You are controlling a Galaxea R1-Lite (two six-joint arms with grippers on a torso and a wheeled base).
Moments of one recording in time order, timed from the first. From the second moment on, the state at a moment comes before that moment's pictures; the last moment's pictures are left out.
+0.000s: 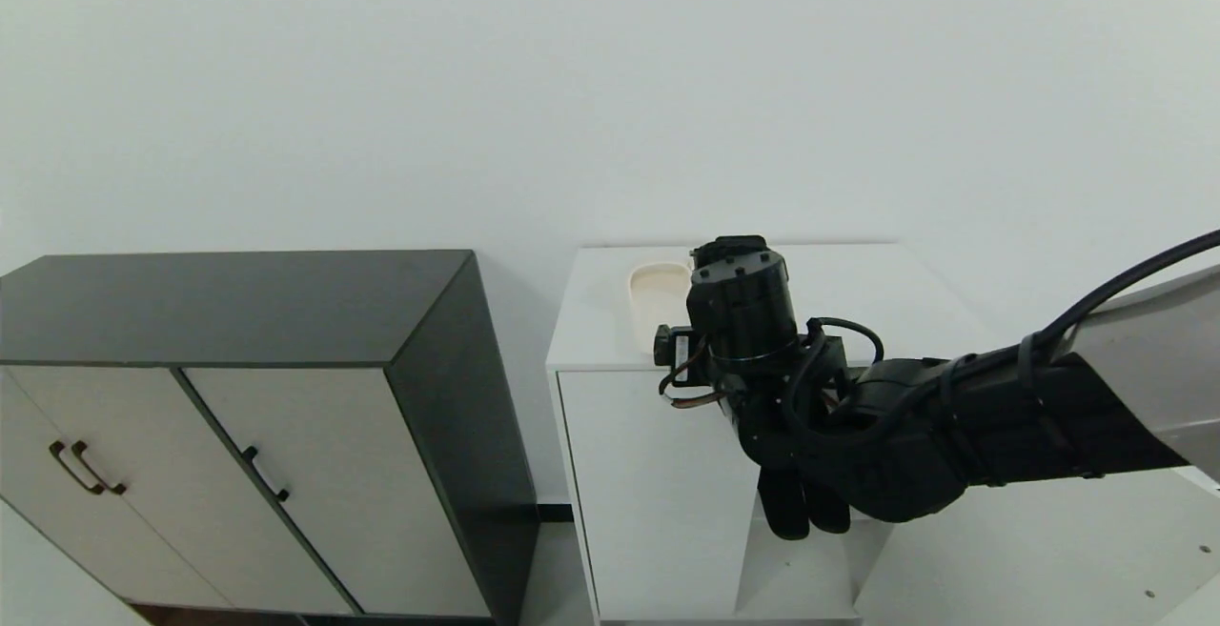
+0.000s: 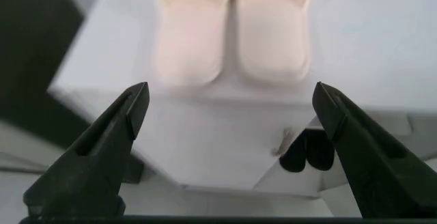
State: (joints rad) left arm 0.00 0.00 0.00 0.00 -0.02 0.01; right arm 0.83 2.05 -1.31 -0.44 -0.71 0.28
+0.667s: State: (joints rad) left arm 0.00 0.00 0.00 0.00 -0.02 0.01; right arm 0.80 2.13 -1.27 -0.59 -0.68 0.23
